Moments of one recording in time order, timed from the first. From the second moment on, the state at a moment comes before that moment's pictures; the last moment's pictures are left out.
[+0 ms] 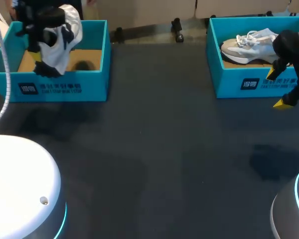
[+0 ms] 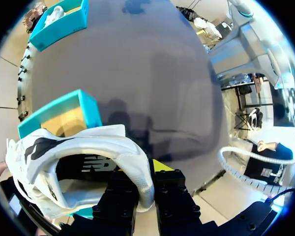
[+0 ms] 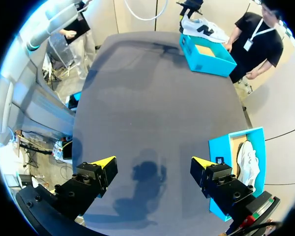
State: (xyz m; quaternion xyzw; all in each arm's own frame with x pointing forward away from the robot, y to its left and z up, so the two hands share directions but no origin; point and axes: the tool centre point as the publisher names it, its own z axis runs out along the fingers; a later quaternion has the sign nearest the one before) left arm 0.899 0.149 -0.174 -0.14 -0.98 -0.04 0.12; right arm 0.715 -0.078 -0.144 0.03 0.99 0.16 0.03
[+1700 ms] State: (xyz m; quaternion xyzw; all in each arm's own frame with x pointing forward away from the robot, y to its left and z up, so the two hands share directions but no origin) left arm 1.041 0.277 -0.205 -0.15 -0.98 -0.09 0.09; right arm 0.715 -0.078 -0.144 0.03 0.99 0.16 0.03
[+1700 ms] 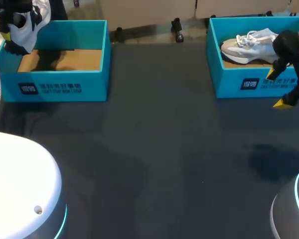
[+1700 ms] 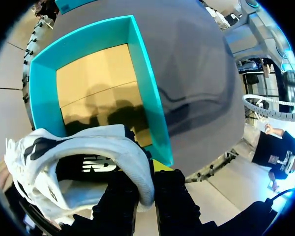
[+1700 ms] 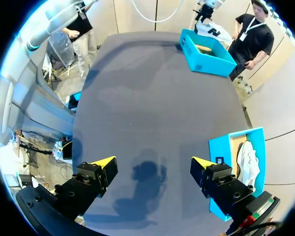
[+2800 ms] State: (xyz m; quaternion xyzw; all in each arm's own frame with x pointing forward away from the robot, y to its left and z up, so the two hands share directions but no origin) left arm 1.098 0.298 -0.202 -0.63 -0.77 -0.09 0.11; right arm 0.715 -0.078 -0.144 0.03 0.99 0.16 0.03
